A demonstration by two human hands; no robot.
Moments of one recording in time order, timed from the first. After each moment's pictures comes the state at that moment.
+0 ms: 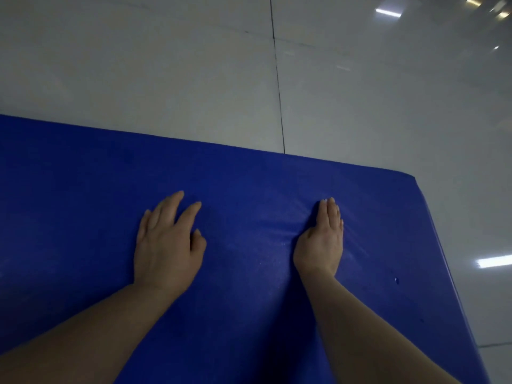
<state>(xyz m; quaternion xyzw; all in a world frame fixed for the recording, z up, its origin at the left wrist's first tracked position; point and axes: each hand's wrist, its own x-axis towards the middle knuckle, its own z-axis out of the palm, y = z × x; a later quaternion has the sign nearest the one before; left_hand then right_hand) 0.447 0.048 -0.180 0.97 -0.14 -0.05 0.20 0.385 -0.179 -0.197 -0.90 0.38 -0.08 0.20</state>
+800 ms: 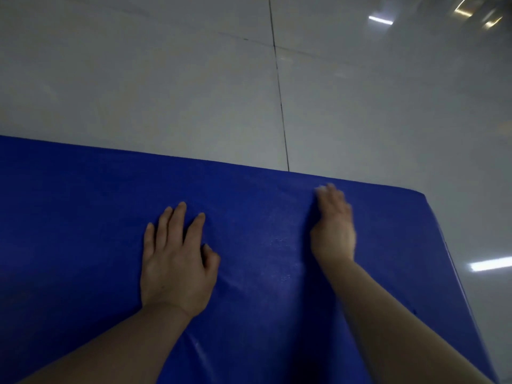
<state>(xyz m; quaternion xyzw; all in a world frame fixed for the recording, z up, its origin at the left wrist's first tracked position) 0.467 0.025 -0.212 0.98 -0.13 0.01 0.15 0.444 -0.219 -0.184 -0.95 0.29 -0.04 0.14</state>
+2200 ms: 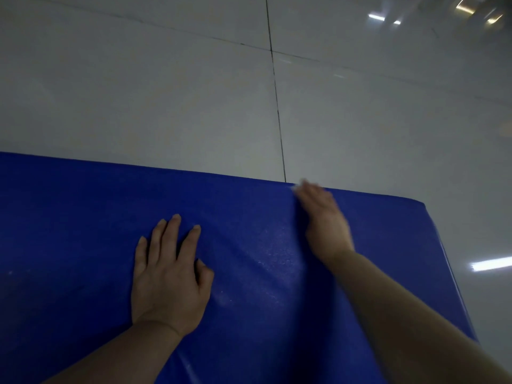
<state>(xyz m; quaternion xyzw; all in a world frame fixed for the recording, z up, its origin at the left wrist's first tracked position) 0.472 0.024 -0.210 0.98 -0.15 0.00 0.13 0.467 -0.246 -0.184 -0.98 0.12 0.00 0.14</state>
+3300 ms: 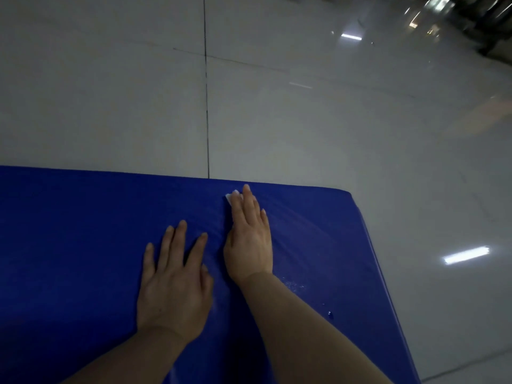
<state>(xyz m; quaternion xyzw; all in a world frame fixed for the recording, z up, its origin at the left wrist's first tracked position) 0.415 -0.101 -0.216 0.97 -0.22 0.00 0.12 0.425 -0.239 -0.194 -0.97 0.15 -0.05 0.20</state>
